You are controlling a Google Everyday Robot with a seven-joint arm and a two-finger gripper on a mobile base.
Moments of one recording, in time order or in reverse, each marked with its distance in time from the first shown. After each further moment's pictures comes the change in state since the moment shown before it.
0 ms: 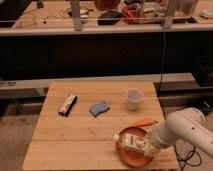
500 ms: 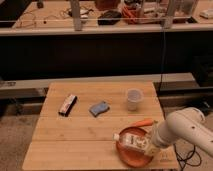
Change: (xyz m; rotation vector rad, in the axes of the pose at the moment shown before) arm 0.002 -0.003 0.002 0.000 -0.002 -0.009
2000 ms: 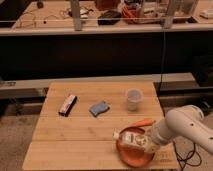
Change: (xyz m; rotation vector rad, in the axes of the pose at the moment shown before) arm -0.002 -0.011 0.002 0.002 -0.004 -0.037
